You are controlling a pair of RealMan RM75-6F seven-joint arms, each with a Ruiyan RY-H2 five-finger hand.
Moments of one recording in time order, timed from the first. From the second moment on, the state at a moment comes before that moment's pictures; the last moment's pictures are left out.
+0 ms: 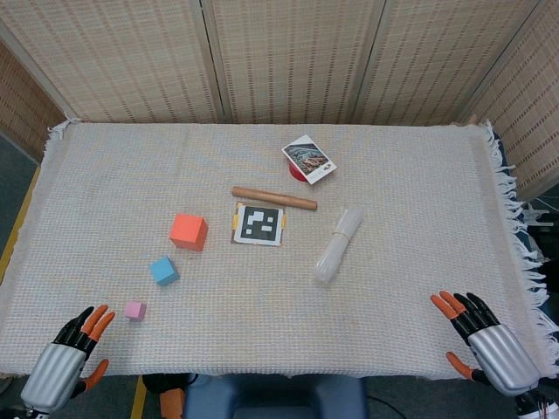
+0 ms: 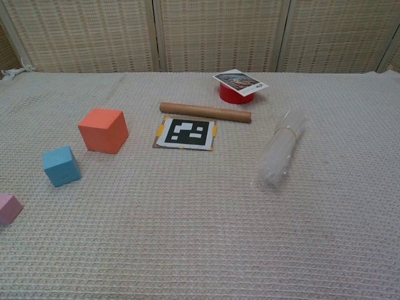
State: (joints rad) left arm 0.01 -1.24 0.15 -1.51 1.83 1.60 0.13; right arm 0.05 -1.00 -0.17 -1.62 -1.84 1.49 0.09
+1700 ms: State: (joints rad) left arm -0.38 -1.64 -0.24 -1.61 1.05 1.27 0.77; right arm 0.06 -0.98 -0.11 -1.66 -1.67 1.40 -0.01
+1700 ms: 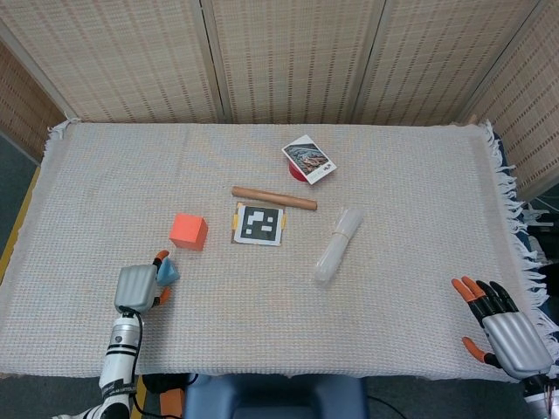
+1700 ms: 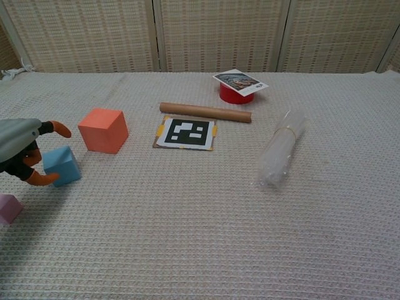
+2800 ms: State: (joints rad) left arm -0.42 -1.65 -0.18 -1.51 1.10 1.37 0.72; right arm 0.04 -0.97 -0.11 -1.67 -1.68 1.41 -0.02
